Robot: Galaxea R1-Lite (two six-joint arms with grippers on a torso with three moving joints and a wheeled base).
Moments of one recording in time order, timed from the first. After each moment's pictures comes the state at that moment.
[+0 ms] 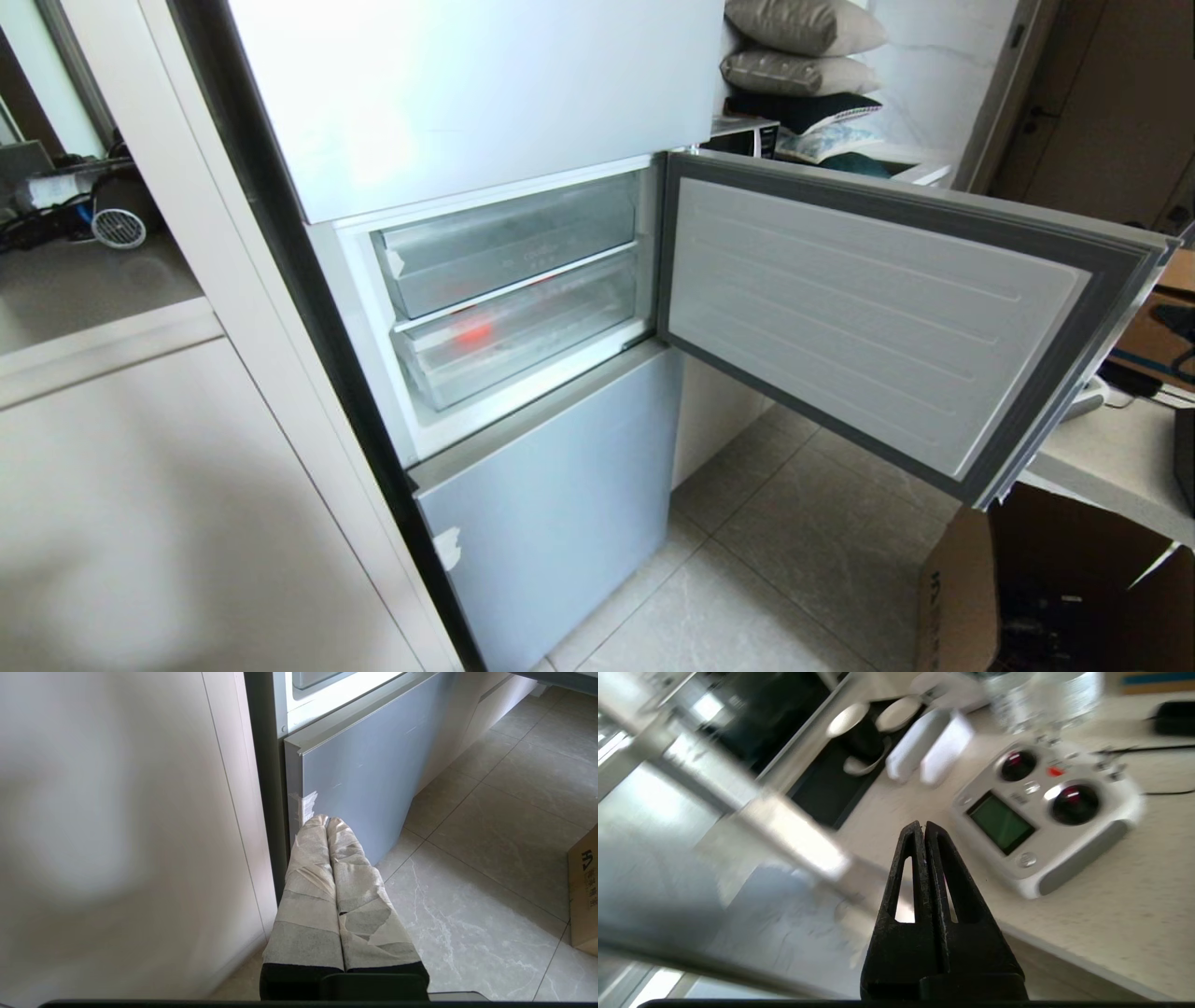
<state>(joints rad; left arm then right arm) 0.00 0.00 -0.07 0.17 0.01 0.01 -0.60 1.85 -1.03 -0.73 0.48 0.46</state>
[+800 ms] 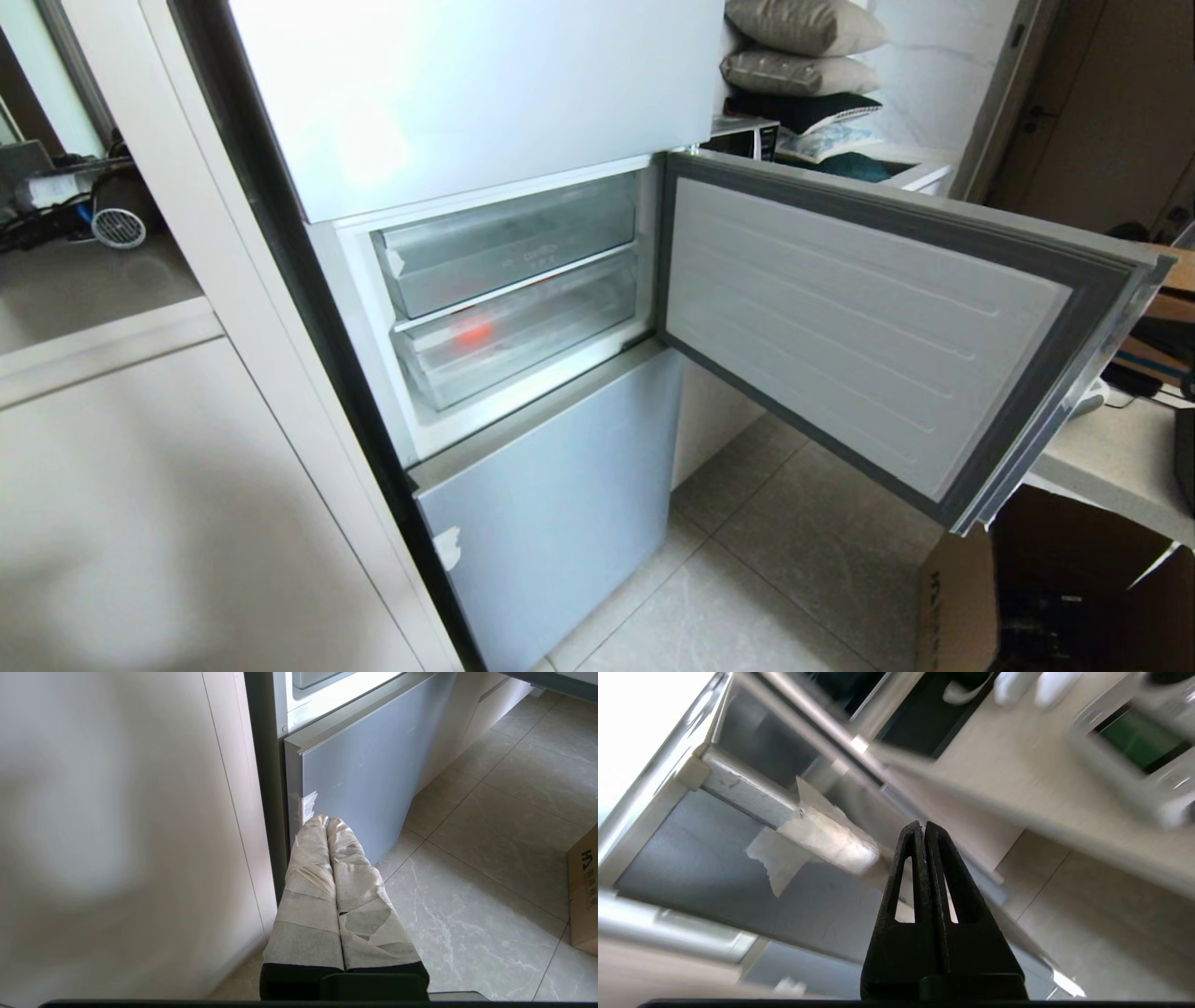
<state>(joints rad) 0.00 0.00 -0.07 0.17 0.01 0.01 -0.59 1.72 -0.88 -0.72 0.76 0.57</state>
